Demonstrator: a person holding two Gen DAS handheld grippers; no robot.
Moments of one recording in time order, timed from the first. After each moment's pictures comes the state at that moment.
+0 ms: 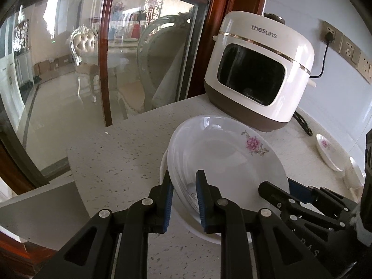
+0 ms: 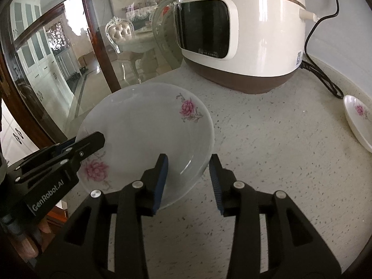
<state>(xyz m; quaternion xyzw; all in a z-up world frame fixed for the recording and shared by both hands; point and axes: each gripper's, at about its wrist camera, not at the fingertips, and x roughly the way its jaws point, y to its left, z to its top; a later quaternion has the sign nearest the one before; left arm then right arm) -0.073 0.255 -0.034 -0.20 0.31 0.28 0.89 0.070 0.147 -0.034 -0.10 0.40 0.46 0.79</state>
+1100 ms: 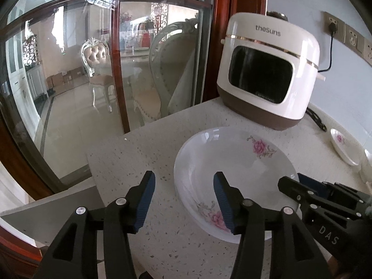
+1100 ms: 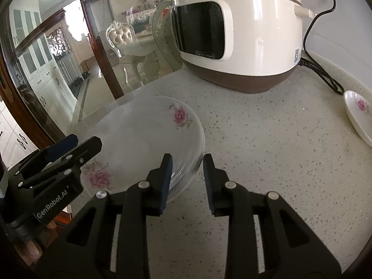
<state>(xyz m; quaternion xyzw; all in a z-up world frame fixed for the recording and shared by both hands) -0.080 0.253 -0.029 -0.16 0.31 0.32 0.88 0.071 0.139 -0.031 -0.07 0.40 0.46 0.79</state>
